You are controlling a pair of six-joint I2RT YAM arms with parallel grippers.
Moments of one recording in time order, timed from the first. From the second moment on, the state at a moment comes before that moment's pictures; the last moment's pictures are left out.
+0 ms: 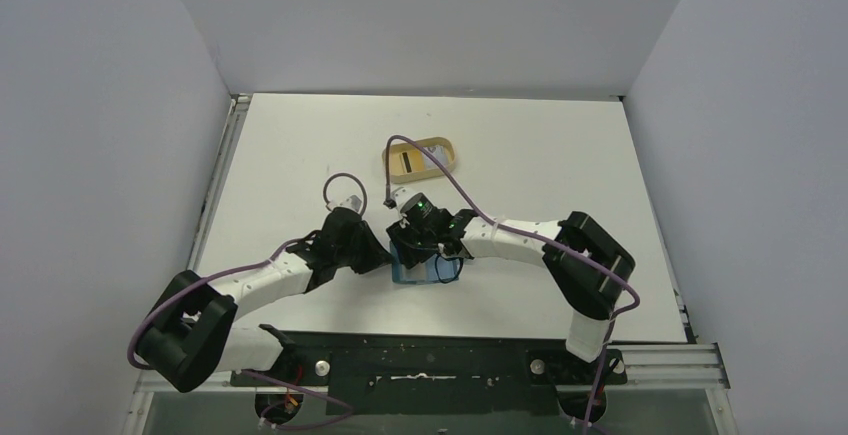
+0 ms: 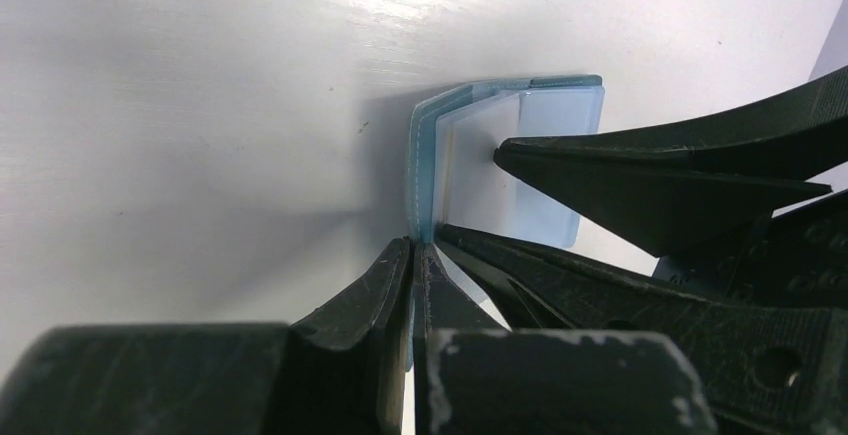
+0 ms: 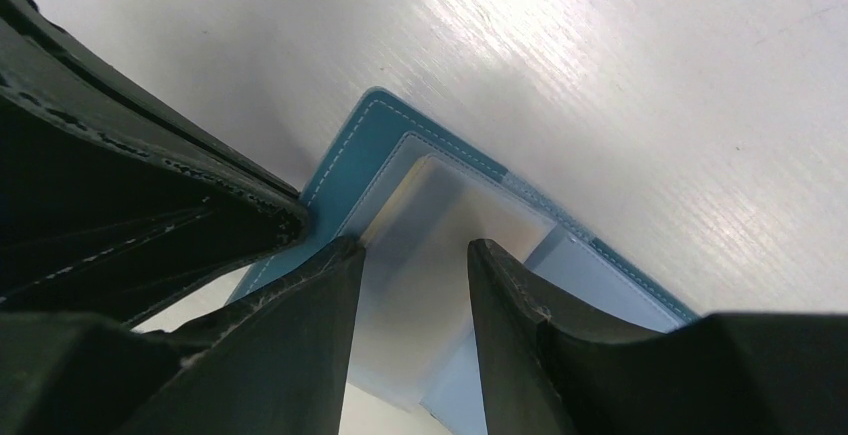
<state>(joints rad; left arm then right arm) -0.61 1.29 0.49 0.02 0.11 -1.00 0.93 1.80 1.10 -0.23 -0.01 0.24</state>
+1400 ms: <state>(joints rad) -0.60 1.26 0.53 -0.05 0.11 -0.95 0.82 1.50 1.01 -0.50 0.31 0.24</state>
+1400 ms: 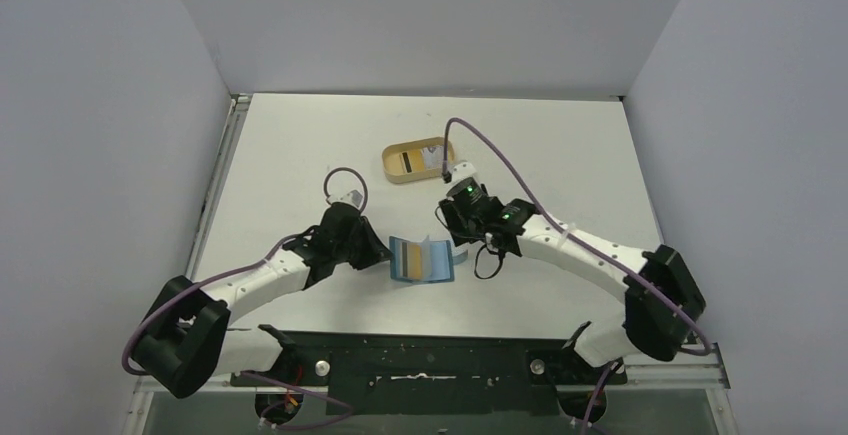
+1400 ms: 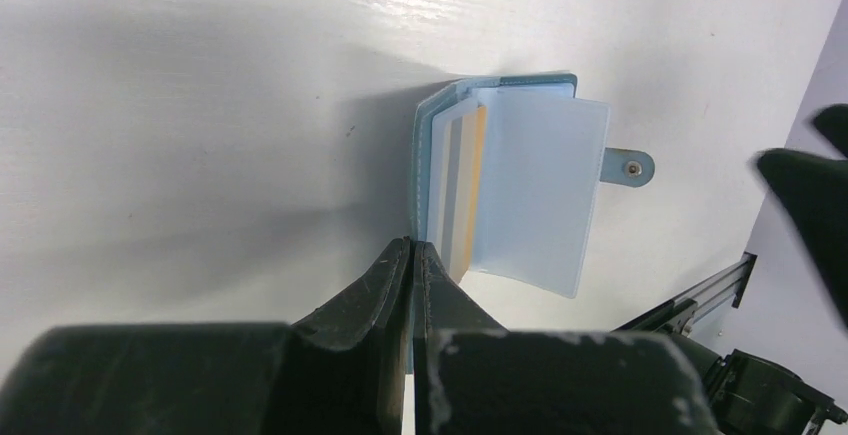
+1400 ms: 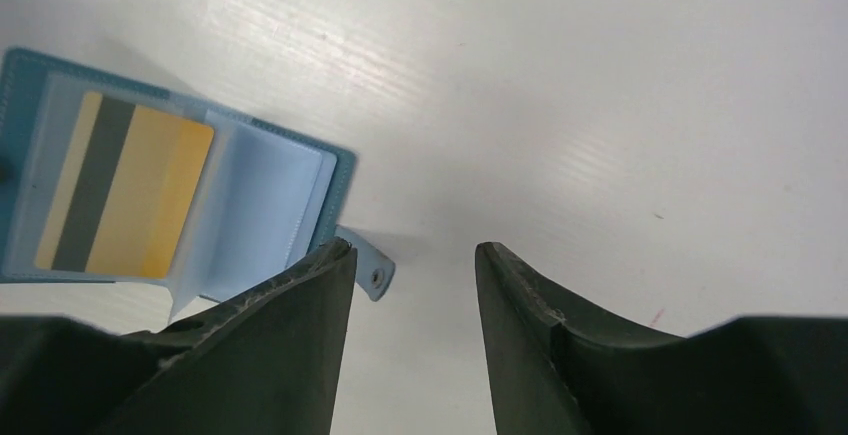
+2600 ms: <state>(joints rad) -0.60 1.39 0.45 0.12 0.09 -0.96 0.73 1.56 0.65 0.20 -0.39 0.62</state>
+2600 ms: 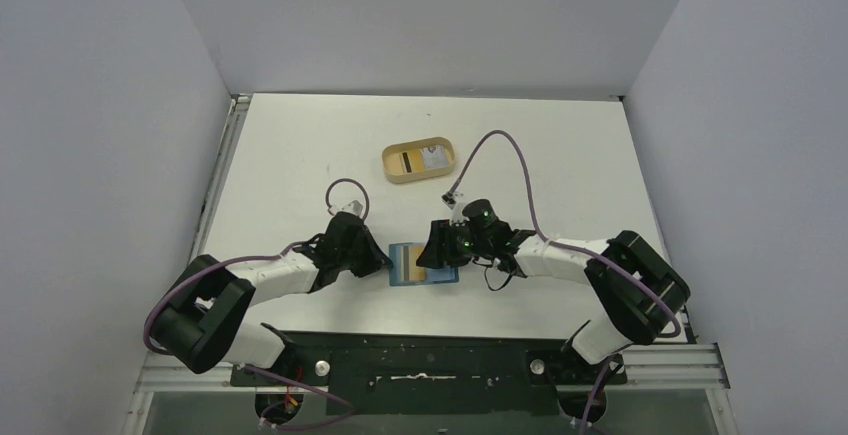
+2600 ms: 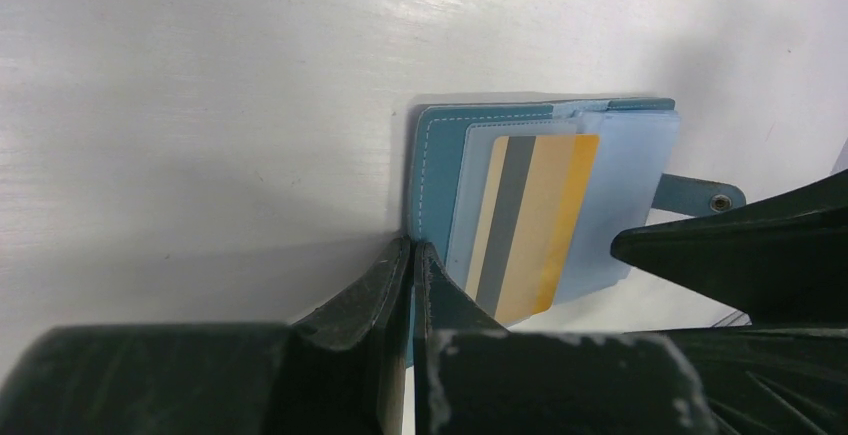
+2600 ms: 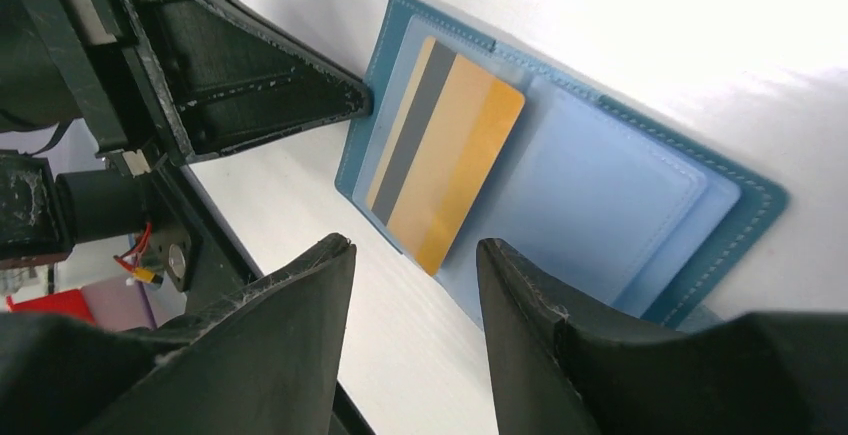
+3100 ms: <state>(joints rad) -0.60 1.39 0.44 0.13 0.09 -0.97 0.74 1.62 0.64 0.29 -0.33 0.65</state>
